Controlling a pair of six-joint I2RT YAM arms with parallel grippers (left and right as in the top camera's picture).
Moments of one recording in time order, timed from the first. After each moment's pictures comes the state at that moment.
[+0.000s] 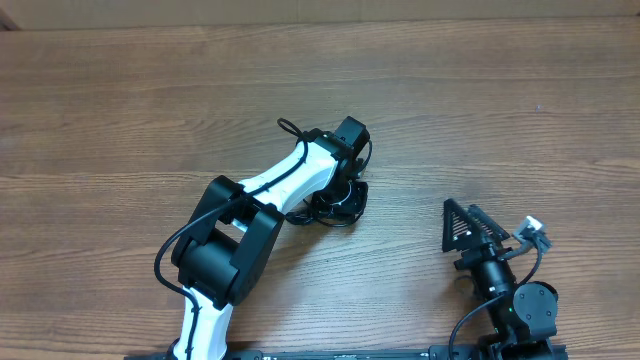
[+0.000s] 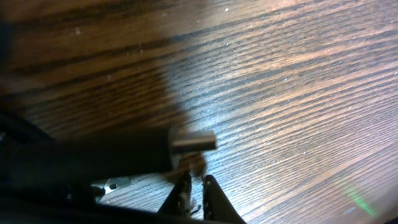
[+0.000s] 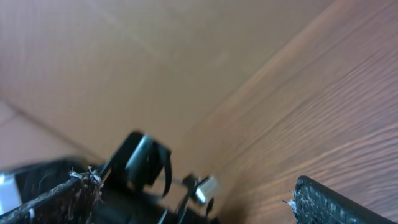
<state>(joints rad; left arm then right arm) -0.62 2.11 1.44 -0.88 0.34 -0.42 0.16 0.01 0.02 -0.04 -0.14 0.89</state>
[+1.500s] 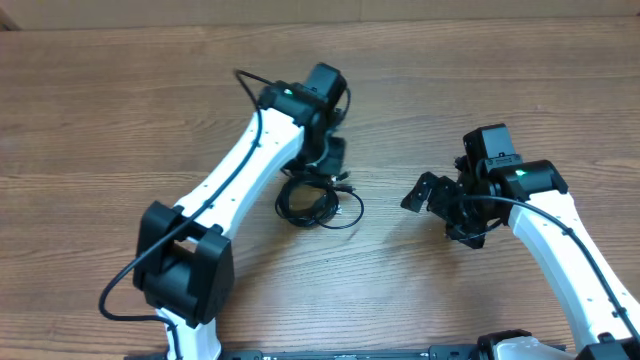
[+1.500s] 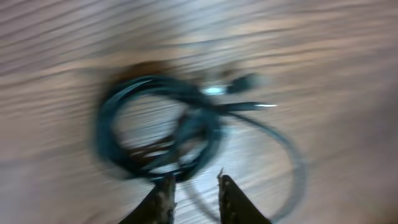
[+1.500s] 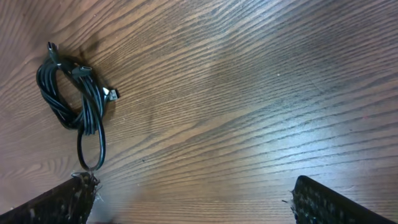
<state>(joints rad) -0.50 1.95 1.69 -1.20 0.11 -0.34 0.16 1.38 1.01 -1.04 -0.36 0.64</state>
